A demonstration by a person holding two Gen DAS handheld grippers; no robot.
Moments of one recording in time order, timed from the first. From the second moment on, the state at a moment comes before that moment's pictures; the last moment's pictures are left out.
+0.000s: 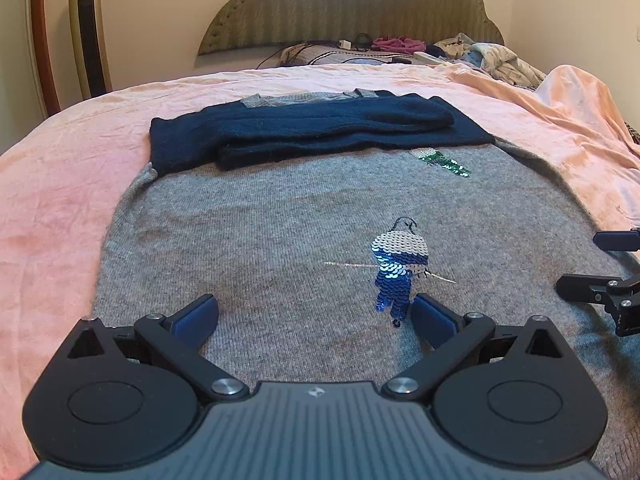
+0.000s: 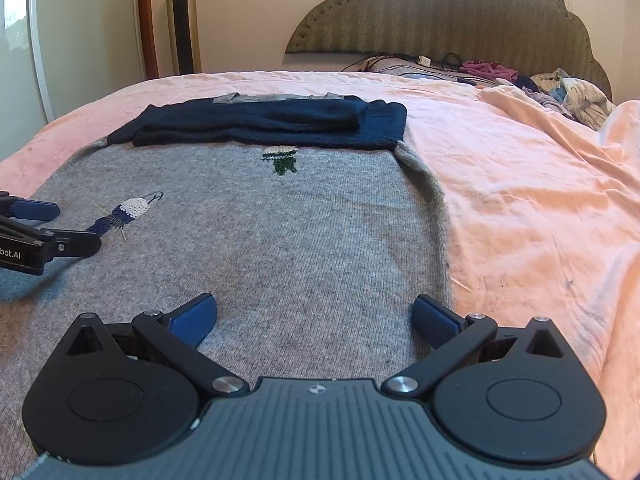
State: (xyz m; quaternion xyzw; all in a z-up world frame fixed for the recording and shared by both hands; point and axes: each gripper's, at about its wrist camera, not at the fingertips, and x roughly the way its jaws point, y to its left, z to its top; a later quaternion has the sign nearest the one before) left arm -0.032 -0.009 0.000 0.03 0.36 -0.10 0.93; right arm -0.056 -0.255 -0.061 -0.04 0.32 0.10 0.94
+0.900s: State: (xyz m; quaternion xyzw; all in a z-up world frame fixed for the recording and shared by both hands) left arm -0.043 -0.008 0.002 0.03 0.36 -0.06 0.93; right arm -0.059 -0.258 -0.060 -0.04 0.32 0.09 0.94
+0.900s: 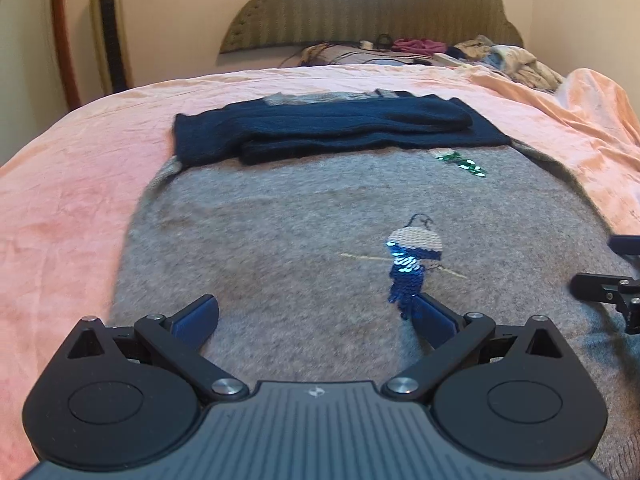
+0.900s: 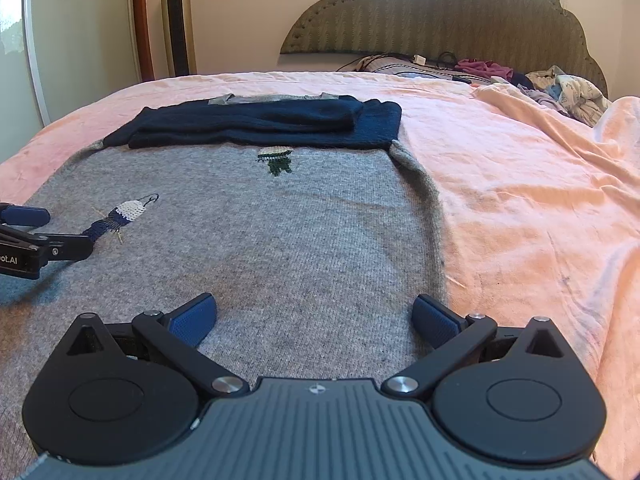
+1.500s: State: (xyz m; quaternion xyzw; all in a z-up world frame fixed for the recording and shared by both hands) left arm -0.122 0.149 -0.004 -0.41 0.42 -0.24 0.77; right arm -0.121 -0.391 -0.062 0.39 0.46 0.27 0.75
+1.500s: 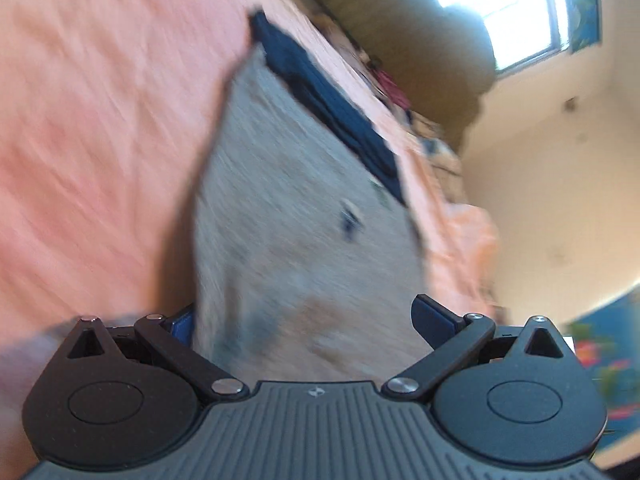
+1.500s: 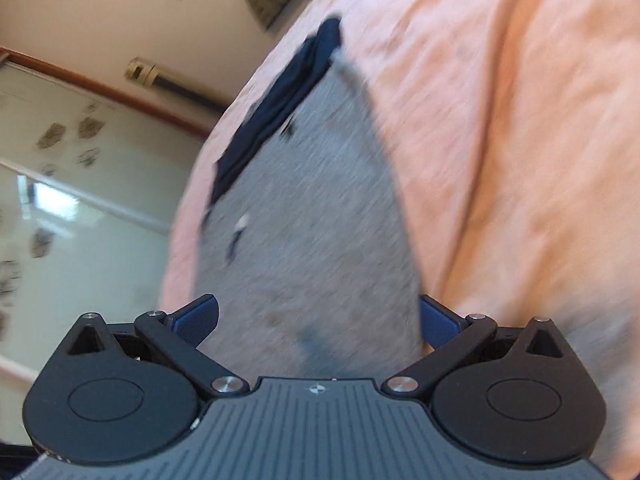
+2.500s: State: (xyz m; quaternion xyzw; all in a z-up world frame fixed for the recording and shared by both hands) left arm -0.120 0.142 0.036 -0.33 0.45 -0.26 0.79; right arm -0.124 -0.399 -0.033 0.38 0.43 0.26 0.77
